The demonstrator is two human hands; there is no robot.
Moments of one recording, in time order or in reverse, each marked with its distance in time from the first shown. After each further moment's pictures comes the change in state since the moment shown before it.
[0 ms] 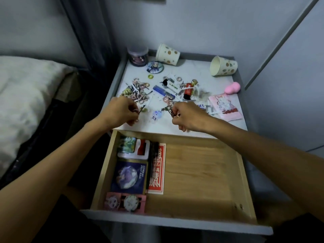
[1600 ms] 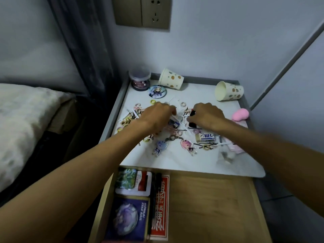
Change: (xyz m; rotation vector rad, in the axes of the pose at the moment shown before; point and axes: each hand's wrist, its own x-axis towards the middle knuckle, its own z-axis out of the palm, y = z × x) left_hand 0.114 0.052 0.022 0.420 0.041 0.319; right_hand 0.088 0.022 -0.058 -0.395 0.224 0.242
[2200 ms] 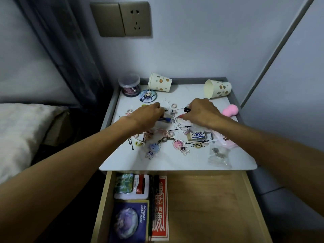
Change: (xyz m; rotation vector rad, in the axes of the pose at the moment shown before) left_hand 0.012 -0.002 -0.012 0.226 -0.129 0.154; right_hand -0.006 0.017 -0.012 0.180 0.076 0.063
